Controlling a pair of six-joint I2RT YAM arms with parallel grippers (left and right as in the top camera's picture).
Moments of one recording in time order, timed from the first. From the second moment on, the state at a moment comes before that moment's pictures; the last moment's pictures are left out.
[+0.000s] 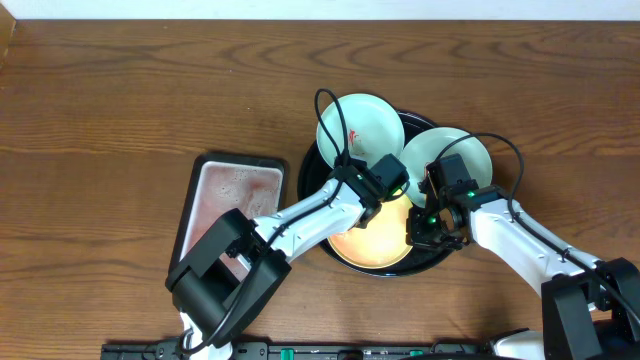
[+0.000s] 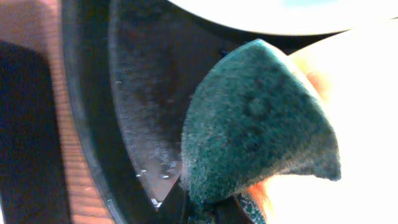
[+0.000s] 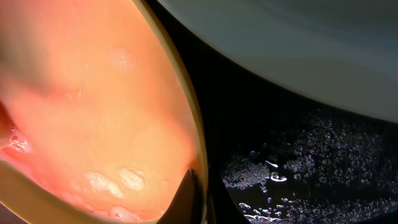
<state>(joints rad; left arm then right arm) -0.82 1.93 1.25 -0.80 -0.35 -0.64 0.32 1.56 0.74 -0.63 -0.27 0.45</state>
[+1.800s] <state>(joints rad) -0.83 1.91 1.31 -0.87 -0.53 -0.61 0.32 1.56 0.74 -0.64 -0.27 0.45</state>
